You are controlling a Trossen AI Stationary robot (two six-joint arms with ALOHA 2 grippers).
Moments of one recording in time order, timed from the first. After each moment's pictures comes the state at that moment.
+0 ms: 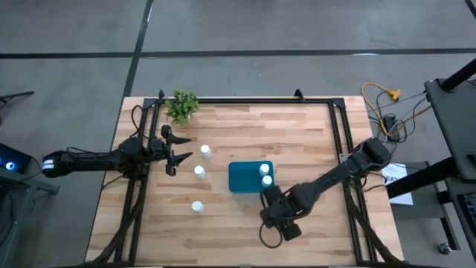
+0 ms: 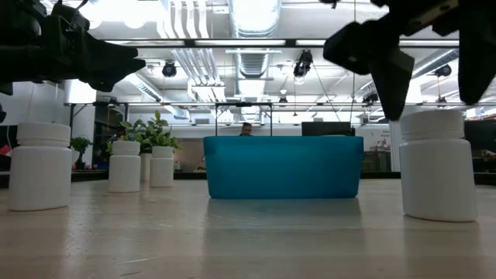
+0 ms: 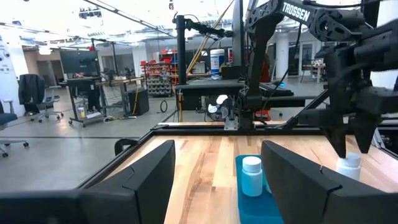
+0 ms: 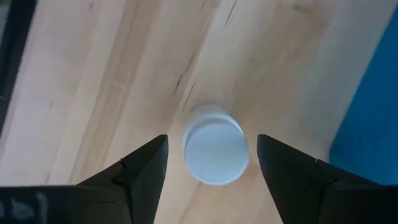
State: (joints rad) left arm 0.13 0.36 0.00 0.44 -0.03 0.06; right arm 0.50 1.85 1.39 -0.86 -0.03 0.15
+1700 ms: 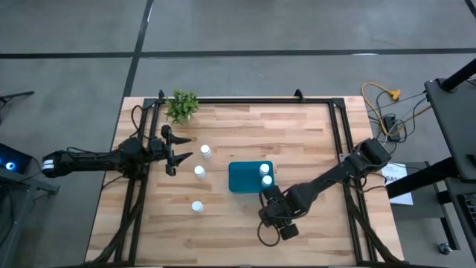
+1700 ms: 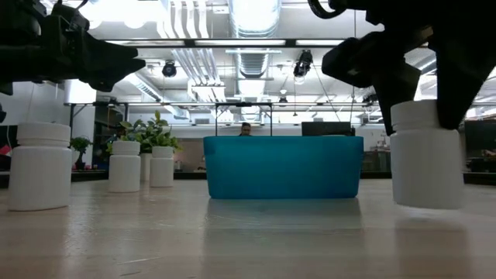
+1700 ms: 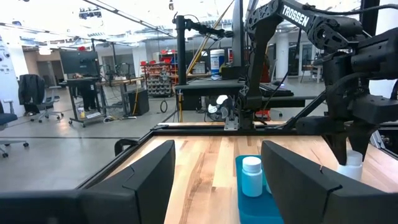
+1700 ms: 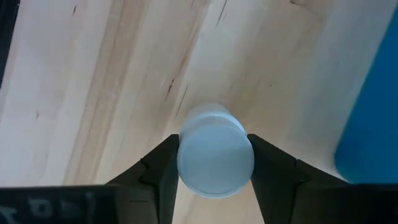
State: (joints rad) left arm 0.13 0.36 0.00 0.44 -0.03 0.06; right arm 0.49 1.86 1.35 -0.81 -0.03 0.18
